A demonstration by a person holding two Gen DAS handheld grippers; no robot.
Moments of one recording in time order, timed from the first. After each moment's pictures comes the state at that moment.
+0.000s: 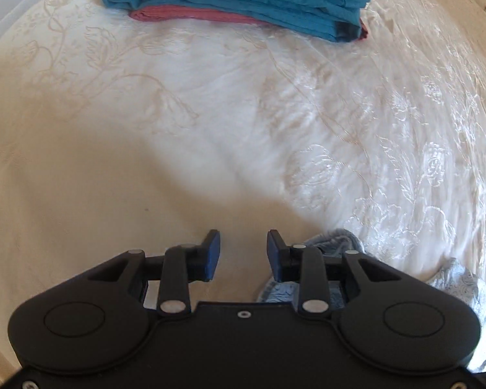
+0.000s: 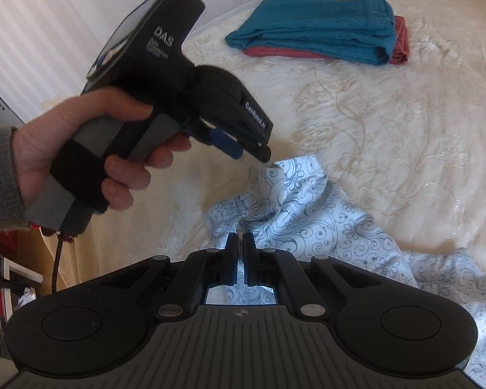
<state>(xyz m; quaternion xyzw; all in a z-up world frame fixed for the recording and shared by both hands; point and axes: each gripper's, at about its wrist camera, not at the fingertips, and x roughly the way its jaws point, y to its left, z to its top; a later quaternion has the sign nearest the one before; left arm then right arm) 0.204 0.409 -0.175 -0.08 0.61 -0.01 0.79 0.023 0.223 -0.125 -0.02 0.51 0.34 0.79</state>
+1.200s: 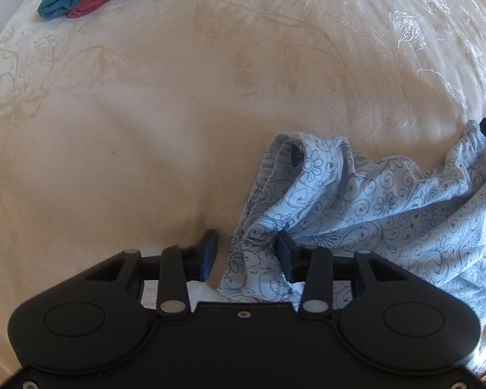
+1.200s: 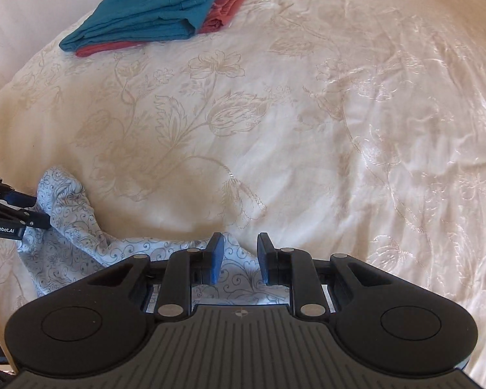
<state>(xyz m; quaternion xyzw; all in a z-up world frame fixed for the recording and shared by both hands) 0.161 0.352 -0.205 0.08 0.64 -0.08 0.76 0.103 0.075 -0.161 -0.04 0.55 0.17 0.82</state>
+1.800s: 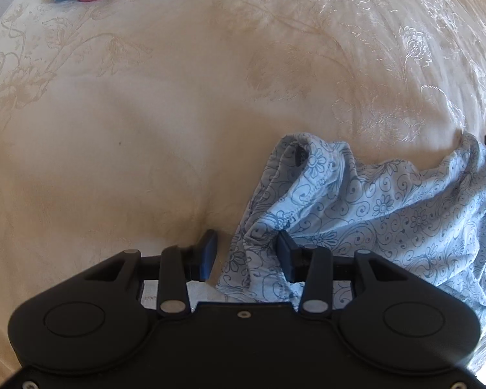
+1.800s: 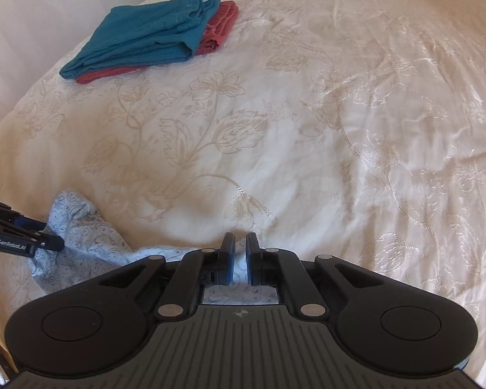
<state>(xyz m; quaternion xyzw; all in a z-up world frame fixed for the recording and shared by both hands) 0.165 0.374 -0.200 0.04 0.65 -0.07 0.75 0.082 0.071 -0.137 0.00 0.52 0.16 0.84</state>
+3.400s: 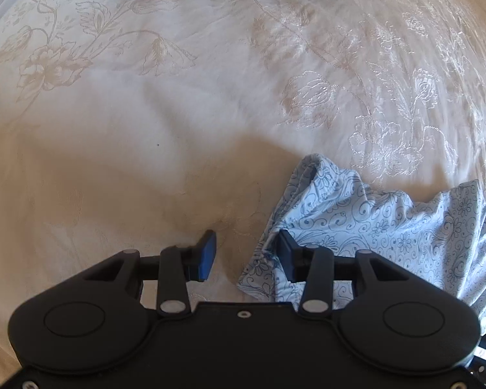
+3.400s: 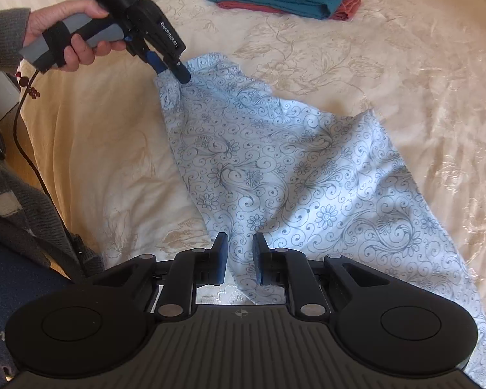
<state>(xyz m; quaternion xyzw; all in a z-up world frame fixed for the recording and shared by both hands) 0.174 0.411 -0.176 -0.03 0.65 -0.07 0.75 -0.067 0.095 -0.124 -0.10 0.51 0.31 0.80</state>
